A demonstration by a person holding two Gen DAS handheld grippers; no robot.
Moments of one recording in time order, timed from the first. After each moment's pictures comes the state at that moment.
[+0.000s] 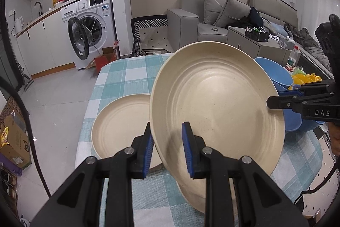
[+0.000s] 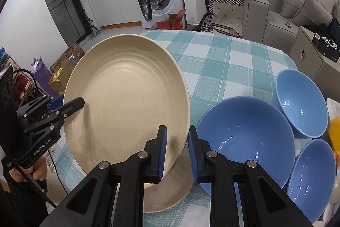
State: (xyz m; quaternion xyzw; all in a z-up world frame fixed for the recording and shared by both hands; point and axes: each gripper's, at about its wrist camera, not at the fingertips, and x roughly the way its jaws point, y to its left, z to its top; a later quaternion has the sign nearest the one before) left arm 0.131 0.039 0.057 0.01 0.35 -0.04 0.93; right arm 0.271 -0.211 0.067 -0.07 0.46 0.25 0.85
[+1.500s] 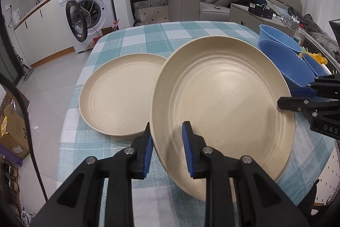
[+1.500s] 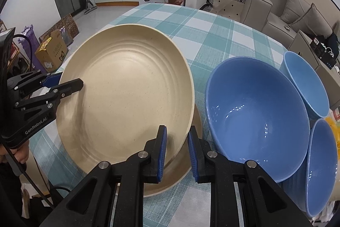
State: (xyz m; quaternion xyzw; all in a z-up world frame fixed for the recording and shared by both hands) left arm 0.125 0.037 -0.011 0.02 0.41 -0.04 0.91; right arm 0.227 -0.195 0.001 -0.16 0.47 0.23 0.84
